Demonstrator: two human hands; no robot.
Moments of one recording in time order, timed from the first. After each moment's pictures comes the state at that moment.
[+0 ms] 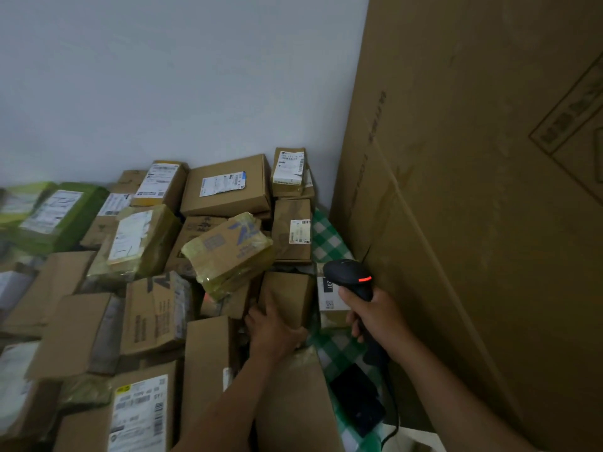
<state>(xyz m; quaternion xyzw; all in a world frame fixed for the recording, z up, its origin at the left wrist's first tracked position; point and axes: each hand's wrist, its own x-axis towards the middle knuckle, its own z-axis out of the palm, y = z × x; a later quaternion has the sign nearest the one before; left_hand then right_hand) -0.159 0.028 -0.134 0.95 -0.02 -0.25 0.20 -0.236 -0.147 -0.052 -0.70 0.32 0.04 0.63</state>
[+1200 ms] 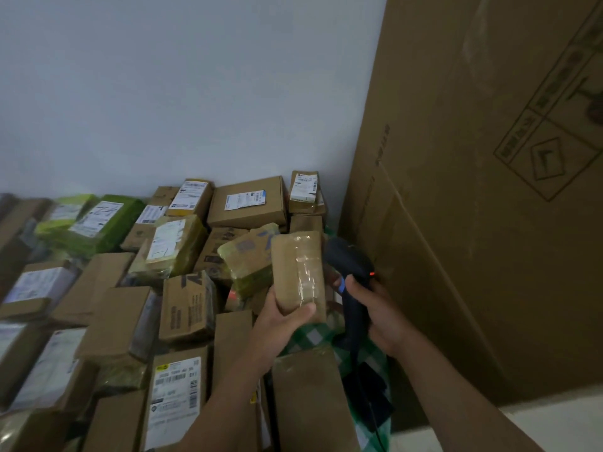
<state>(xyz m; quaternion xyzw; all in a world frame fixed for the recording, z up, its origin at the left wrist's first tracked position) -0.196 0.076 -0.021 0.73 -0.01 -0.27 0.63 -0.254 -0.097 0.010 -0.52 0.25 -0.01 0.82</state>
